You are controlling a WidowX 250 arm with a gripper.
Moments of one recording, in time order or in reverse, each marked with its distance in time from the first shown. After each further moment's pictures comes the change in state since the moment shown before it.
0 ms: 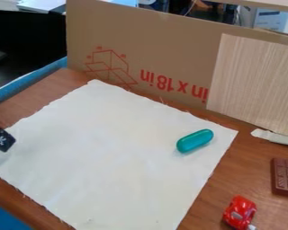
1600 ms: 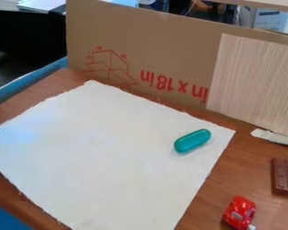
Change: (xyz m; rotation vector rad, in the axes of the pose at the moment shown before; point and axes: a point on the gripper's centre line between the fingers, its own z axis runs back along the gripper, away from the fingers) arm 0.003 -0.007 0.029 -0.098 0.010 0.055
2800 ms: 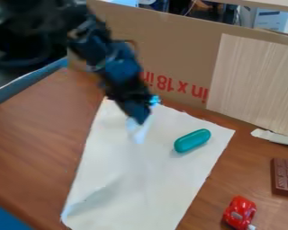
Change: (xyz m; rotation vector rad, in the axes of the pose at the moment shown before) arm 0.137 -0.211 -0.039 -0.294 0.061 0.003
